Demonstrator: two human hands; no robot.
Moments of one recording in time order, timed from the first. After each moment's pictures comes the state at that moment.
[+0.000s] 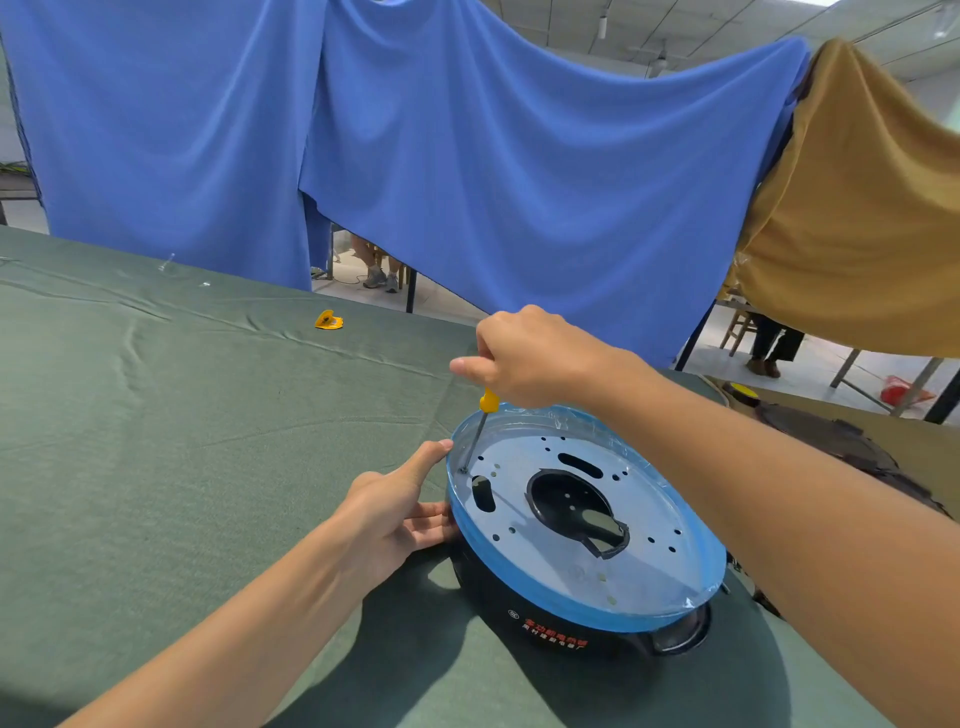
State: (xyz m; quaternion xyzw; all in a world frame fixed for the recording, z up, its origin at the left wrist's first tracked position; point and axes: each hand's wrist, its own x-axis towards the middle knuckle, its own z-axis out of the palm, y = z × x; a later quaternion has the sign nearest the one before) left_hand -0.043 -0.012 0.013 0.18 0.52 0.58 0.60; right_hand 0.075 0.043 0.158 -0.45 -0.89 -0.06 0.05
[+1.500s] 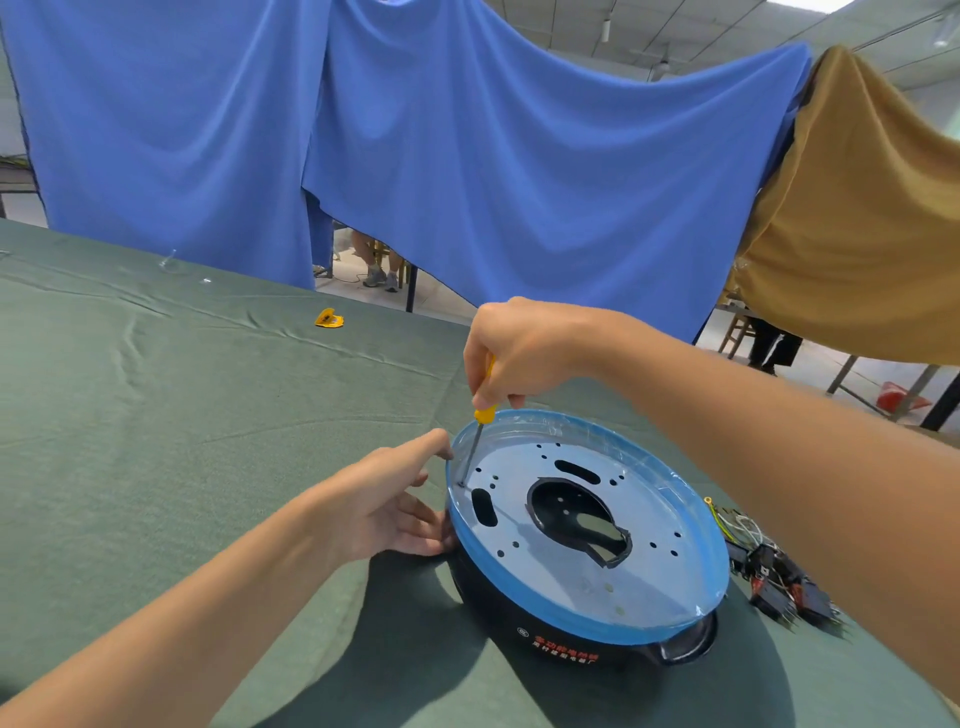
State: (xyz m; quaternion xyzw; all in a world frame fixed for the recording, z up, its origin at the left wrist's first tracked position) left_hand -0.060 -0.012 0.030 0.29 0.56 0.43 0.64; right_hand 0.066 0.030 0.184 -0.40 -0.91 -0.01 -0.07
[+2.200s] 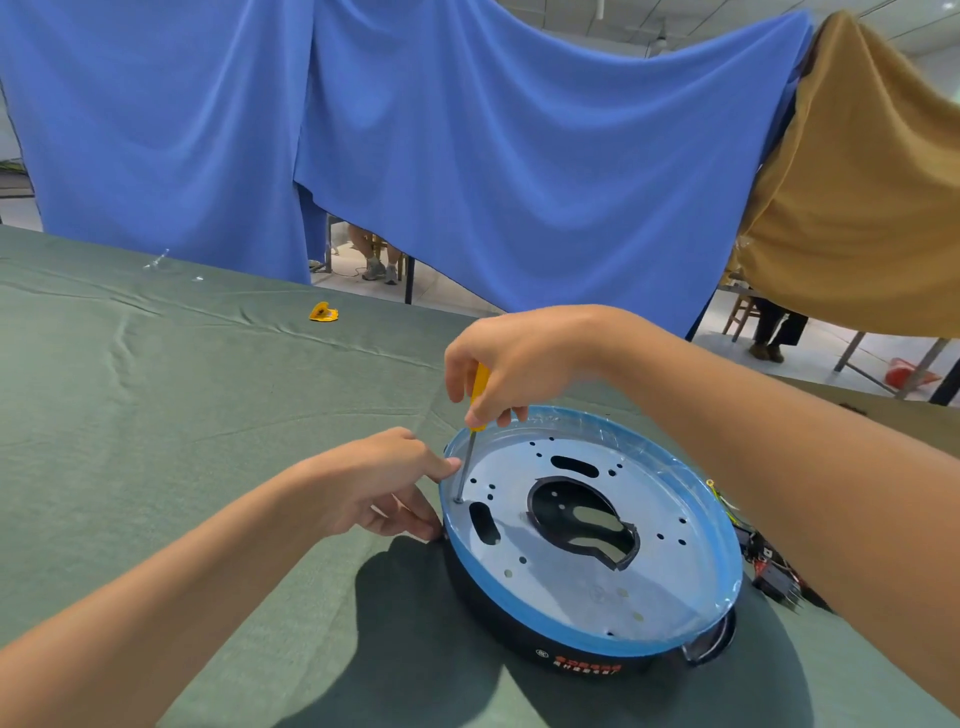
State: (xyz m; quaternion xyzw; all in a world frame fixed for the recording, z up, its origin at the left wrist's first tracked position) left_hand -0.062 -0.013 0.049 0.49 0.66 0.26 0.51; right_hand 0.075 0.031 0.173 -0.37 -0.92 0.06 -0.10
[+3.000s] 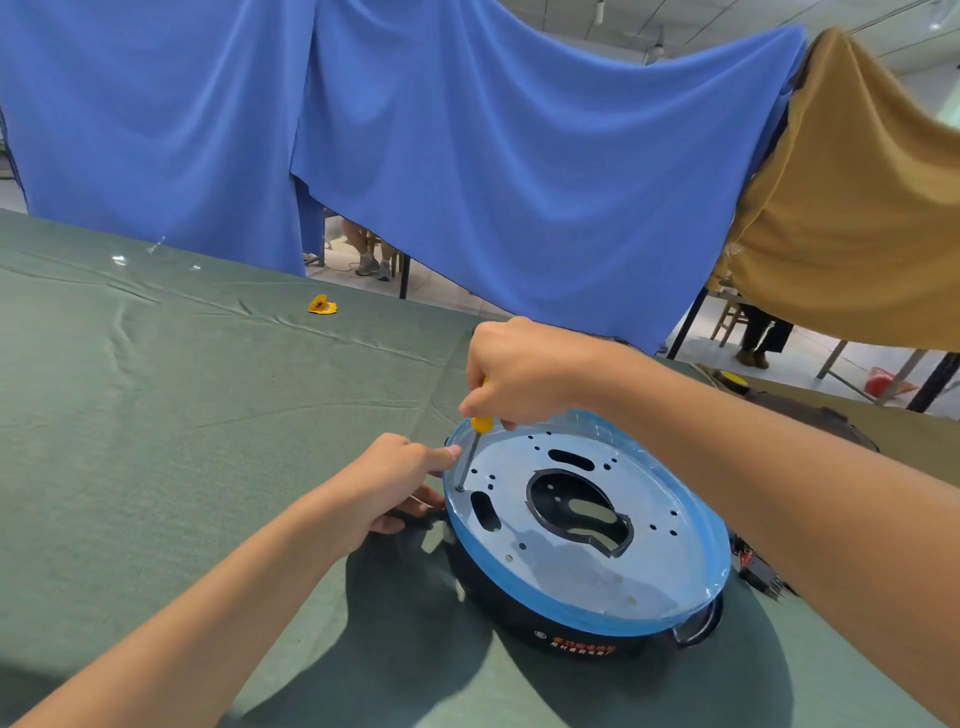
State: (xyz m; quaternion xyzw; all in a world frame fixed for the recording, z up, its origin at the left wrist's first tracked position) left_hand -0.047 -0.029 0.035 0.43 0.67 0.37 0.48; right_hand 0.076 0.008 0.158 -0.42 -0.90 -0.02 -0.04
